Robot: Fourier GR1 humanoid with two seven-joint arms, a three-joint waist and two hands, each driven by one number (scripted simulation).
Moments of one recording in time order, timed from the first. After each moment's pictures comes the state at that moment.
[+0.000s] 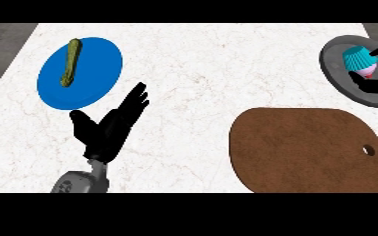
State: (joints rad) left arm -0.11 0.11 -0.21 -1.55 0.24 -0.02 0.22; right arm -0.73 -0.68 -0.19 -0.36 0.23 -0.25 -0.85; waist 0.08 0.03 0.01
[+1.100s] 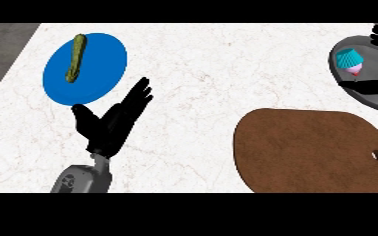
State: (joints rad) left arm -0.15 0.10 -0.21 -1.54 0.24 -0.03 0.23; right arm -0.86 -0.69 -0.24 -0.10 0.22 -0.01 -0.81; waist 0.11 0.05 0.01
